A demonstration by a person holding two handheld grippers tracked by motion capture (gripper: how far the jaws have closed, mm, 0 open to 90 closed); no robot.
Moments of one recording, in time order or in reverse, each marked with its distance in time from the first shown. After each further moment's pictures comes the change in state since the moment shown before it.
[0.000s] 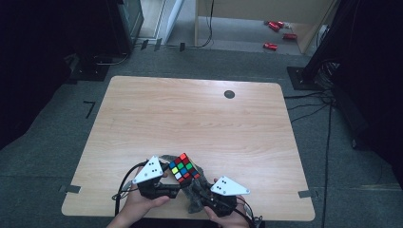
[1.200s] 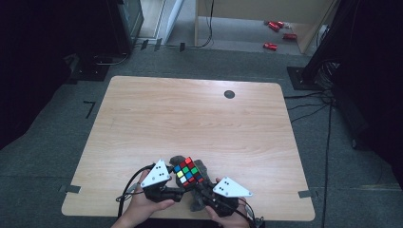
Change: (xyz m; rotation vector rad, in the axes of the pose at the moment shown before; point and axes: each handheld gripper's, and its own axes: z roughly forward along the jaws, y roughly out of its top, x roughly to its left) left arm -0.007 -0.004 0.009 0.035 0.012 0.028; right arm 0.001 -0.004 -0.001 -0.036 -0.034 -0.017
